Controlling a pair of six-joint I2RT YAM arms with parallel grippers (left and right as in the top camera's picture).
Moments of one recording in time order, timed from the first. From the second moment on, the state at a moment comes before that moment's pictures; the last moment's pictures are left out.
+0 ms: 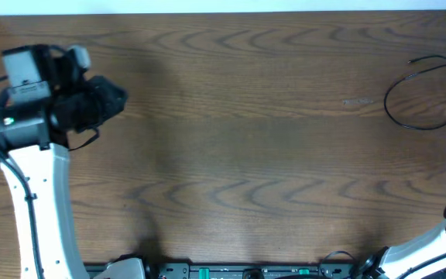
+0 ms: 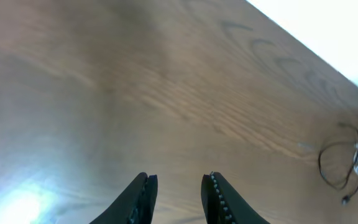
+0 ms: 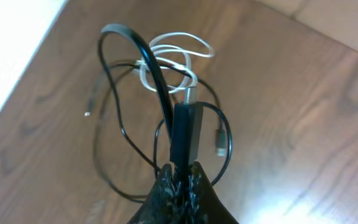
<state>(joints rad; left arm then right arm) 0.20 1.37 1.54 -1.13 0.41 -0.30 -0.67 1.92 2.12 -1.19 0.02 0.36</state>
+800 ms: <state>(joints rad) -0.20 1.55 1.54 -1.00 0.41 -0.30 -0.34 1.83 2.06 -1.46 -0.44 0.03</state>
